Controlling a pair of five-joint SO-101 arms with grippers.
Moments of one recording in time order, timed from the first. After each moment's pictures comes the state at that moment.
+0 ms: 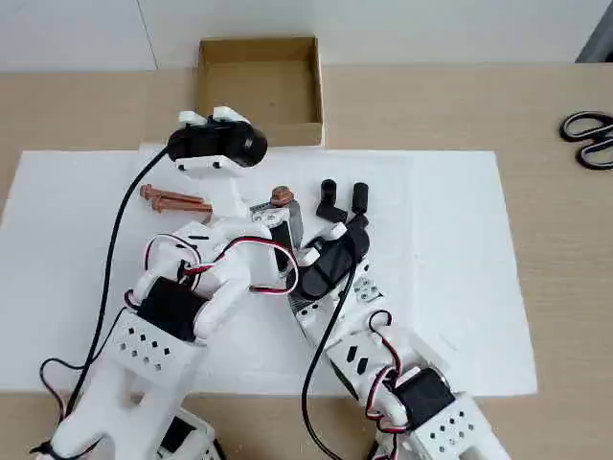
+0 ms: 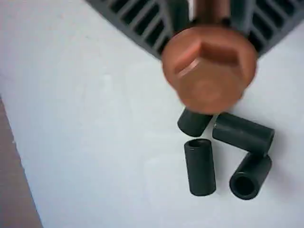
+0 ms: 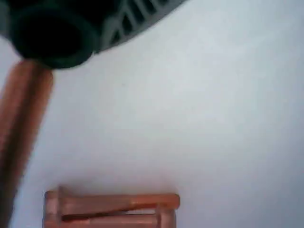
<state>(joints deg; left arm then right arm) 24.4 -42.6 37.0 54.7 33.0 -37.8 -79.6 79.8 37.3 0.2</state>
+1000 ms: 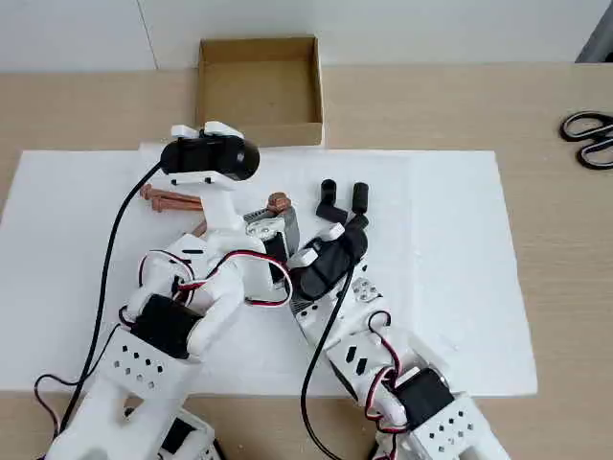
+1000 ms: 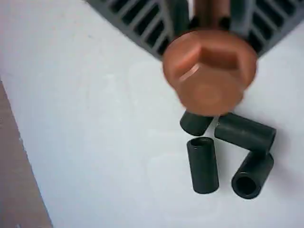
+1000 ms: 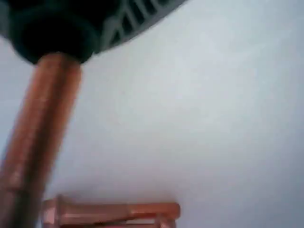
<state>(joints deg) 24.4 -48.1 42.9 52.4 33.1 -38.0 -79.6 79.9 37.3 0.2</state>
